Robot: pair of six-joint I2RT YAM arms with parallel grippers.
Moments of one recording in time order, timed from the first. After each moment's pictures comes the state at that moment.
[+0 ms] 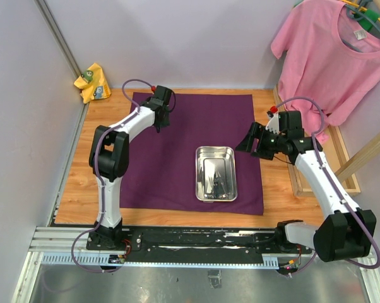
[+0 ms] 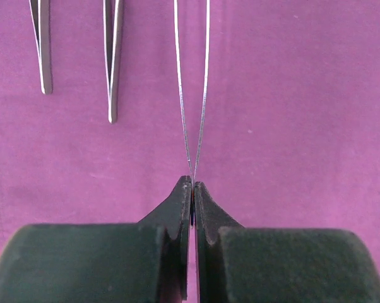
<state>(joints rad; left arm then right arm) -0.37 2.08 1.65 -0.51 -0.31 -0.28 0.14 1.21 1.03 -0.64 -0.49 0.45</state>
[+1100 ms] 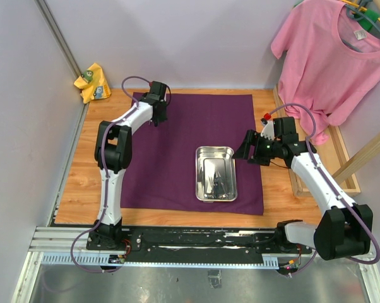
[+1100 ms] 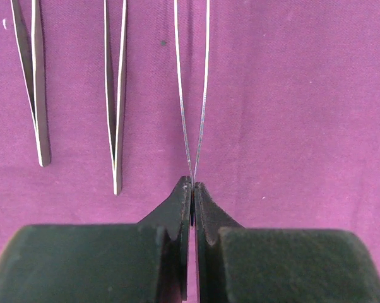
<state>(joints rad) -0.28 2.25 1.83 -0.49 -0.21 -0.22 0.17 1.23 0.93 -0.60 -0.52 0.41</state>
